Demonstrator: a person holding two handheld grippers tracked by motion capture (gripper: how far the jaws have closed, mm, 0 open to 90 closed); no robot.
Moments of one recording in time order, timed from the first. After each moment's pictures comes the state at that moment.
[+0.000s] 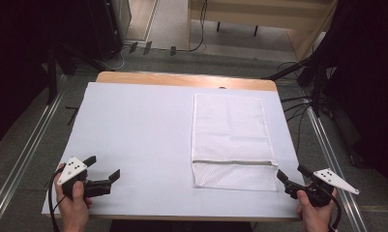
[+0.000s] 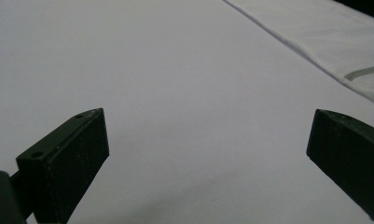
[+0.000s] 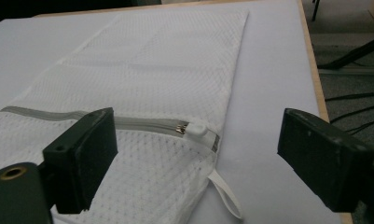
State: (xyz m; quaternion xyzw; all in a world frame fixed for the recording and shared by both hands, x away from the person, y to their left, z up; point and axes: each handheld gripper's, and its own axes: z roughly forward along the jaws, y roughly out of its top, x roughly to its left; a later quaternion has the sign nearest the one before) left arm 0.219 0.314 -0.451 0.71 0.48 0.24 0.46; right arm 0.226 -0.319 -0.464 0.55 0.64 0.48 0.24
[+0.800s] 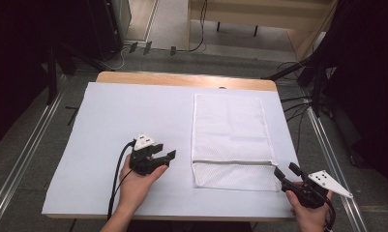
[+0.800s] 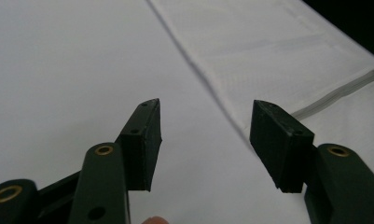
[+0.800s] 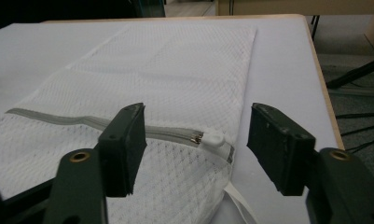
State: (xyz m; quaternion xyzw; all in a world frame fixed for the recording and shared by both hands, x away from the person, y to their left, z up) left arm 0.294 0.154 -0.428 0.74 0.49 0.13 0.44; right arm 0.222 -0.306 -0.467 0.52 0.64 0.49 0.26
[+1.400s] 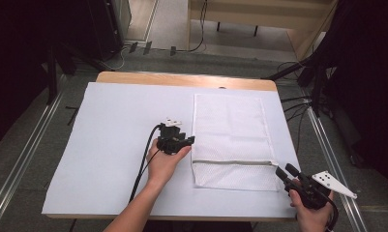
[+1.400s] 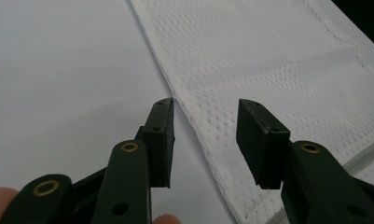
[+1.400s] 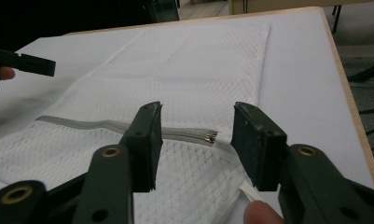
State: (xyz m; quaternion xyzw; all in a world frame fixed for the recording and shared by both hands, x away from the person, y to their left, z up) left arm 0.357 0.098 -0.445 0.74 0.53 0.10 0.40; right arm 0.220 -0.310 -0.467 0.52 0.63 0.52 0.22
